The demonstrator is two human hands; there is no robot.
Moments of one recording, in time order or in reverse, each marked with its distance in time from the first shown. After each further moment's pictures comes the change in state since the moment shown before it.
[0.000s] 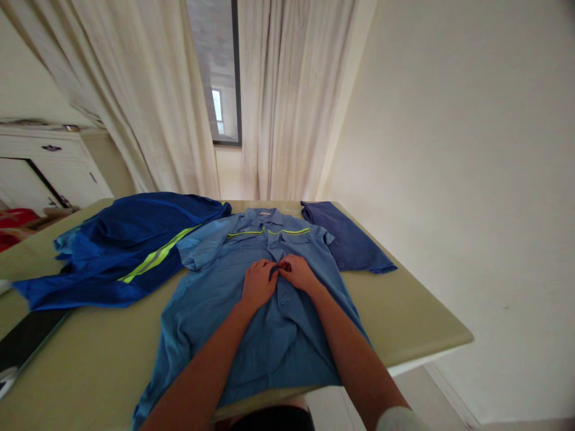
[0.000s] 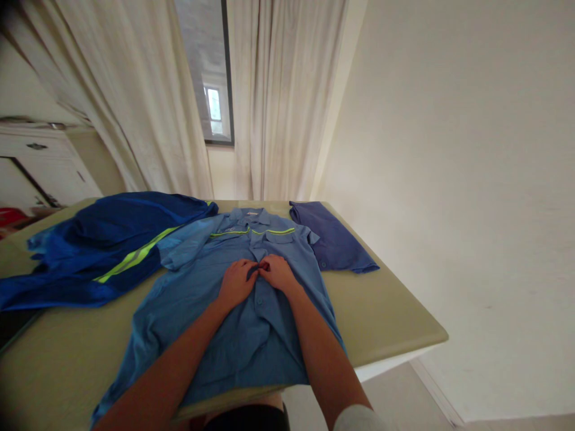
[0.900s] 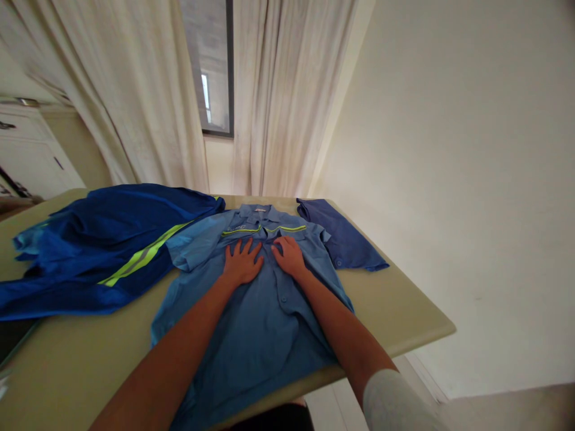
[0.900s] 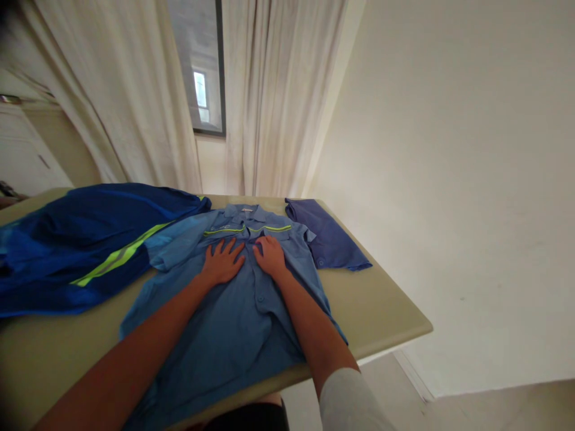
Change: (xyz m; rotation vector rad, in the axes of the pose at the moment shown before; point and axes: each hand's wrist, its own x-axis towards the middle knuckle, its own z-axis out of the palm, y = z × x) left_hand 0.046 -0.064 -0.013 0.308 -0.184 -0.024; right_hand 0.040 -0.019 0.005 -0.296 0.196 0.034
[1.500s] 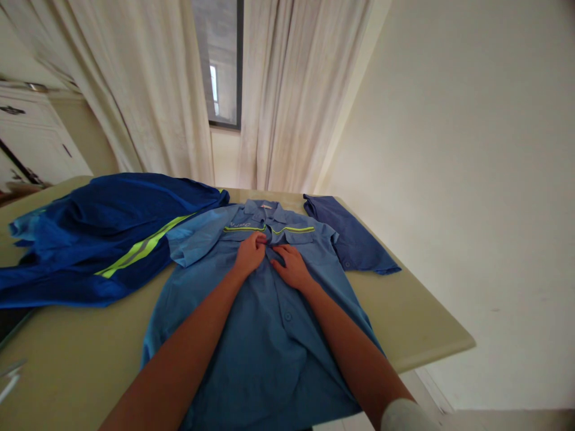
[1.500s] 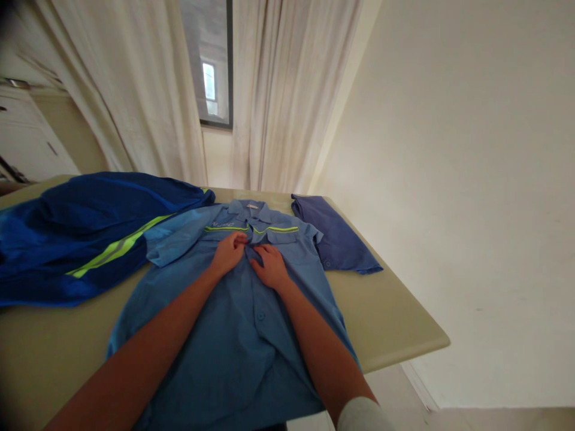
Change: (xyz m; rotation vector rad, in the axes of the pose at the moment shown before) left_hand 0.022 0.015 -0.005 -0.599 0.247 -0.046; right_hand -0.029 0.001 0.010 0.114 -0.145 -0.082
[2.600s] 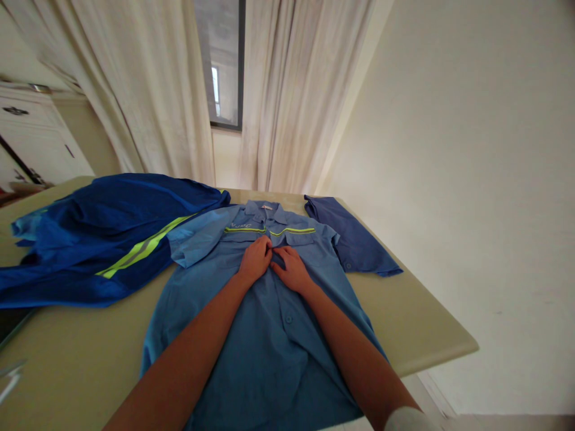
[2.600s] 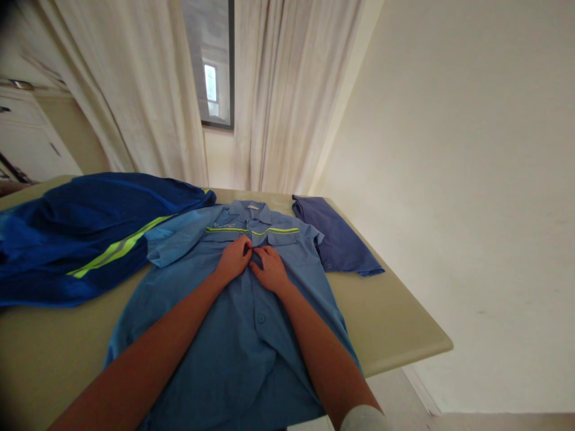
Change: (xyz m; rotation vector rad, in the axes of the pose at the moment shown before) left_hand -0.008 0.003 0.012 0.143 0.000 0.150; right_hand -0.003 -0.008 -0.003 0.071 -0.012 0.021
